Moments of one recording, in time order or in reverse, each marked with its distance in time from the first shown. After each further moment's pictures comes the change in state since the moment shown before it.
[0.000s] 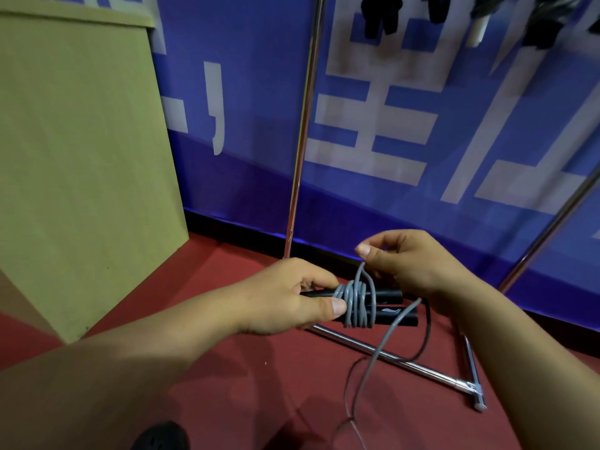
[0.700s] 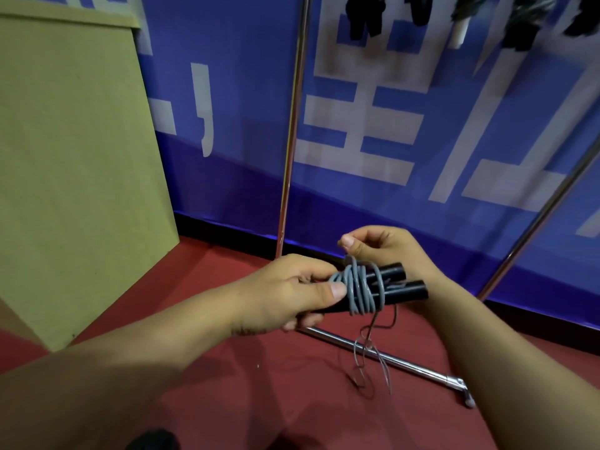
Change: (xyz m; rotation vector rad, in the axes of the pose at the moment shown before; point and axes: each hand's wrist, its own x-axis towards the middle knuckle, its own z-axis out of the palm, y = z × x) left_hand 0.004 0.014 0.007 -0.184 -0.026 0.038; right_hand 0.010 0.006 0.011 0.237 0.014 -0.107
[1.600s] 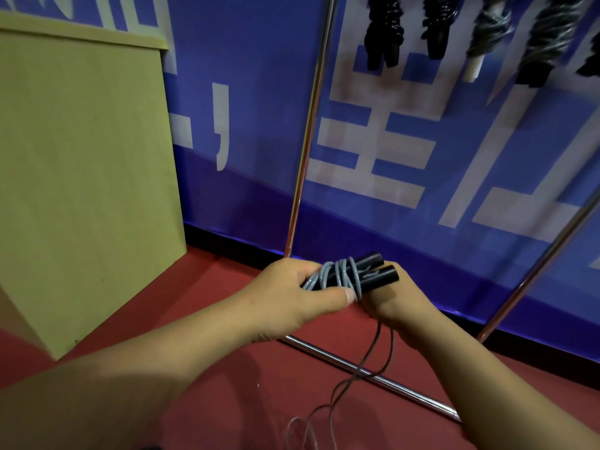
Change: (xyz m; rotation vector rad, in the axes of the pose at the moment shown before) left_hand 0.007 -0.007 -0.007 0.055 0.350 -0.073; right_hand 0.000 0.004 0.015 -0.374 0.011 0.103
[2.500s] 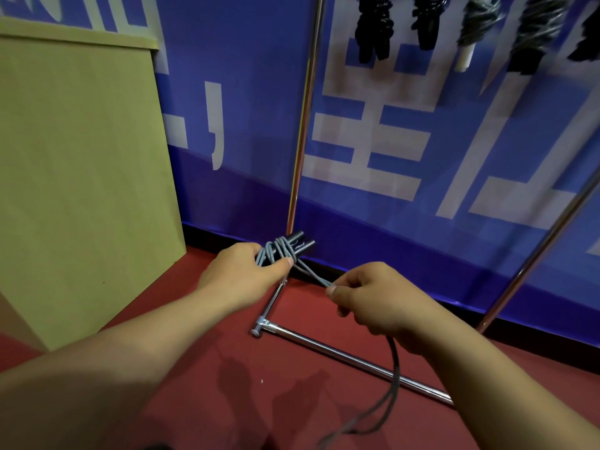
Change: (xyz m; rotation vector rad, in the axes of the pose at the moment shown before) left_hand 0.022 -0.046 -0.036 0.502 0.480 -0.269; right_hand -0.032 -0.030 0.002 -0.102 -0.148 0.102
